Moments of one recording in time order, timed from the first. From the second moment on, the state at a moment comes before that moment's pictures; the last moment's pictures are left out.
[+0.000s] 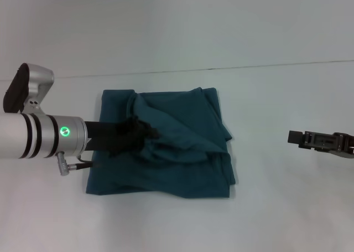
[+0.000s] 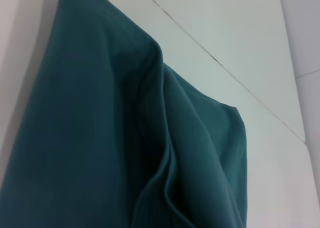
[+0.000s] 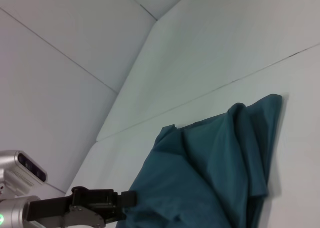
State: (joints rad) left arm -0.79 -2.10 0.88 0.52 2.13 1.07 -2.70; right arm 0.43 1.92 -0.66 -0.58 -1.91 -1.50 2.05
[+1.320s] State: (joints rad) left arm -0.94 -2.14 0.88 0.53 2.01 0.97 -2.56; right arm 0.43 1.92 -0.66 -0.57 -1.93 -1.49 2.04
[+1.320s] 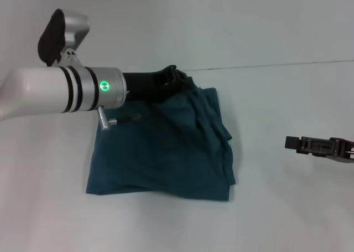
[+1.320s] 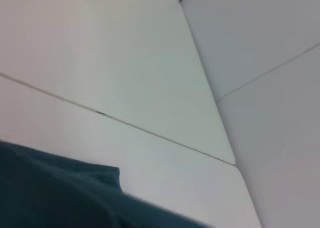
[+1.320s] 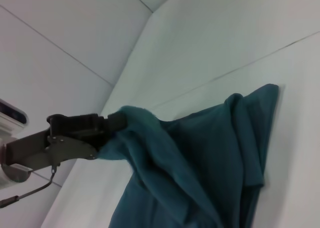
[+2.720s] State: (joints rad) left arm -0.56 -2.10 0.74 0.82 2.06 1.39 -2.52; right arm 0.47 1.90 -0.66 -0.58 -2.01 -1.52 2.16
